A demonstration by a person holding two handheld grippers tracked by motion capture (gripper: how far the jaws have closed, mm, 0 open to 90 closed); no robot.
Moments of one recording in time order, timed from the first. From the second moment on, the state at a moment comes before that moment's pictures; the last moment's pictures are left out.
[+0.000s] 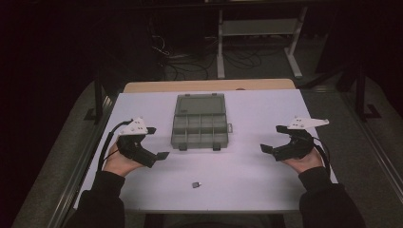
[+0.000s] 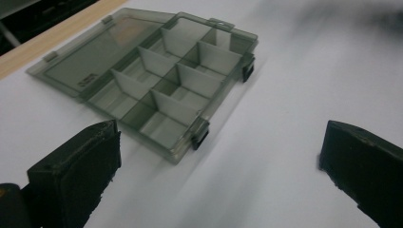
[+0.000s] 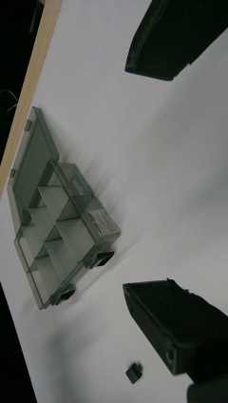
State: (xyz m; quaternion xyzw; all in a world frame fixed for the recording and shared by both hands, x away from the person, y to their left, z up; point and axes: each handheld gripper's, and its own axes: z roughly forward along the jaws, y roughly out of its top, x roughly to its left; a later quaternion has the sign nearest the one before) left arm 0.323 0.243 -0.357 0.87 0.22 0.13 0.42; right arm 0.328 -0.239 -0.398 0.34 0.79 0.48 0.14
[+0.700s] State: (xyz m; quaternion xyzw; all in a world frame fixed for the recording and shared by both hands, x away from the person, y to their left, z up) left arm 0.323 0.214 -0.369 0.89 0.20 0.10 0.40; right arm 0.329 -0.239 -0.398 0.34 0.80 0.48 0.13
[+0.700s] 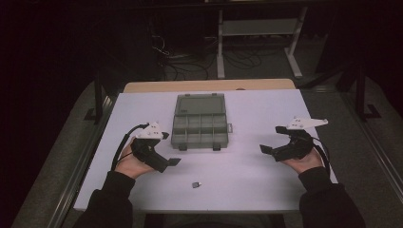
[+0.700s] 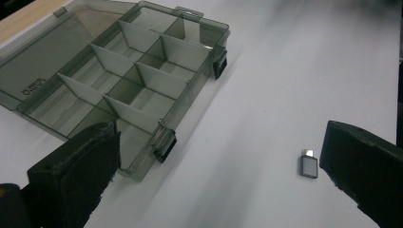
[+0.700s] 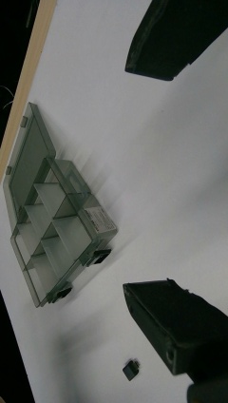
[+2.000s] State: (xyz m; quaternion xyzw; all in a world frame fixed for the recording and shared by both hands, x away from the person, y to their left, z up) left arm 0.317 0.177 -0.392 0.91 0.16 0.06 0.37; right arm 0.329 -0.237 -0.400 0.34 0.80 0.47 0.13
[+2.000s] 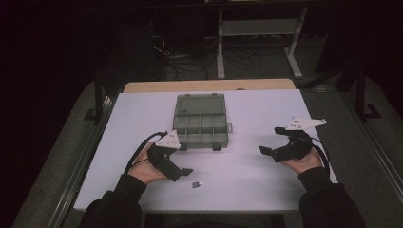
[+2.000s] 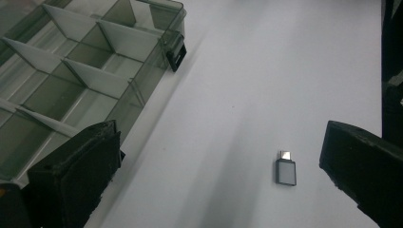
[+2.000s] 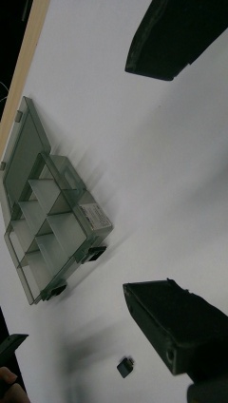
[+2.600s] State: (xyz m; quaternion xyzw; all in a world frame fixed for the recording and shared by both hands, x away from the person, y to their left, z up) left arm 0.310 0.164 -0.405 0.92 0.14 0.05 0.35; right arm 0.329 -0.235 -0.401 0.34 0.81 0.47 0.12
